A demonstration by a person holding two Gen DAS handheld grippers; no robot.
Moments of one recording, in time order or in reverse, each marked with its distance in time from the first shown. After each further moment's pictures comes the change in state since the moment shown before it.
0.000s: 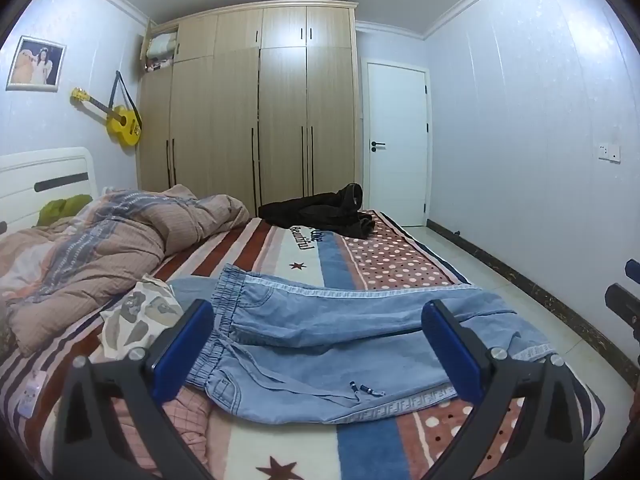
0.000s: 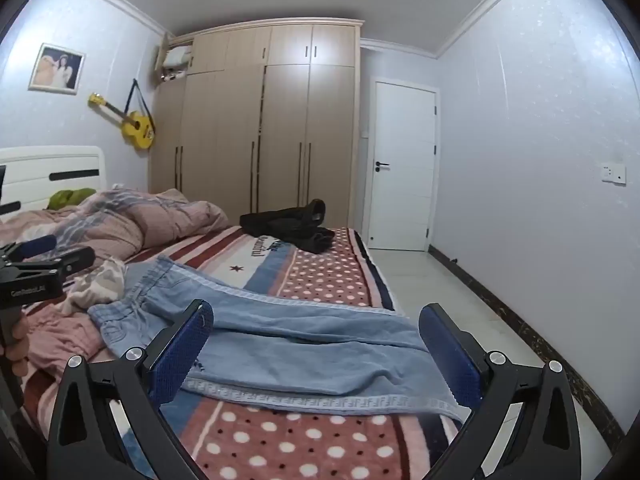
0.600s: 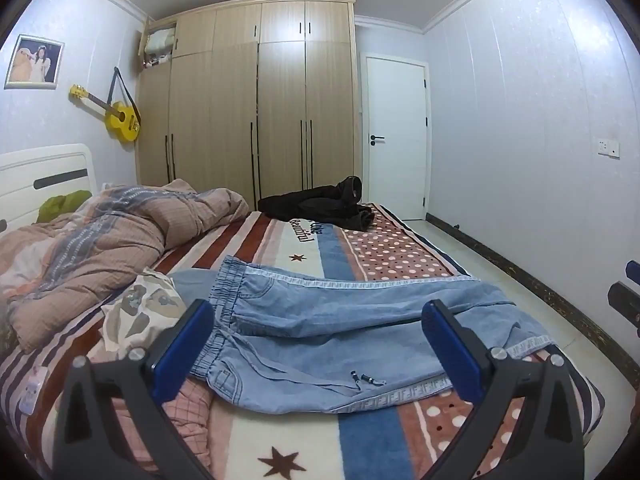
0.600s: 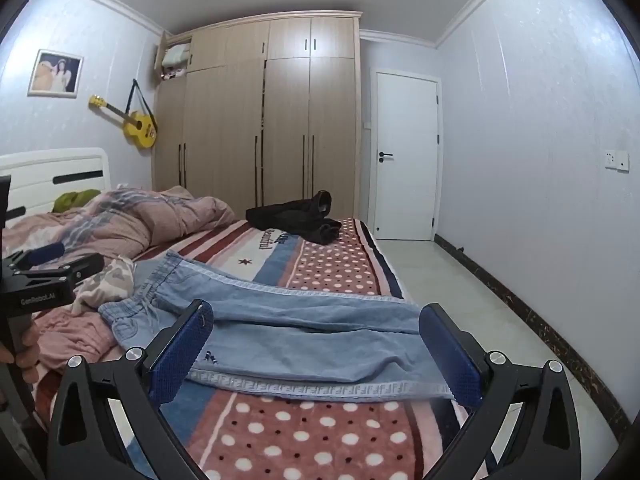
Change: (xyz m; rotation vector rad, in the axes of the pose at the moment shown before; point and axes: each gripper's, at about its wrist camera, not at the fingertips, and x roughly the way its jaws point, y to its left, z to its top) left arm -0.002 0.002 -0.008 -0.011 0.029 -0.015; right arm -0.004 0.000 -0.004 0.063 0.026 0.035
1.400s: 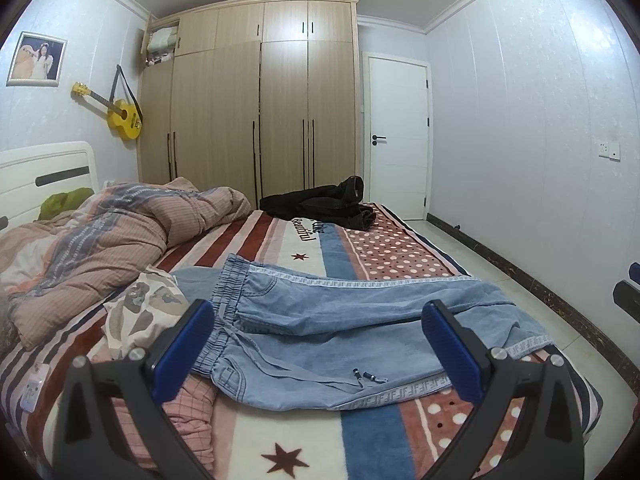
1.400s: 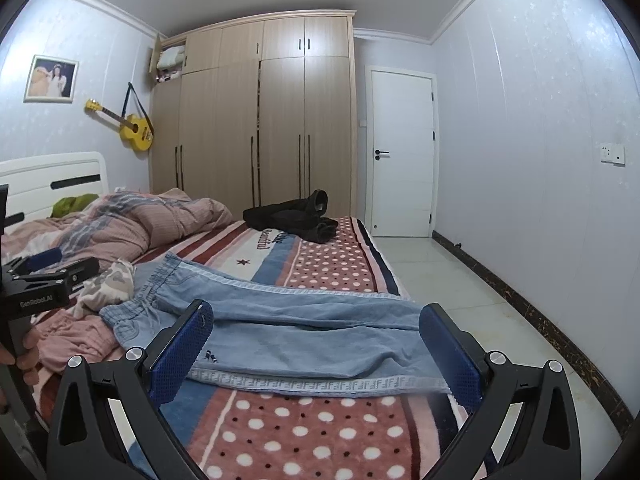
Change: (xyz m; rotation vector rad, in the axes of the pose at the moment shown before) left arm -0.005 0.001 0.000 -0.004 0.004 0.009; right arm -0.008 -0.006 -0.001 0.018 0.004 -0.005
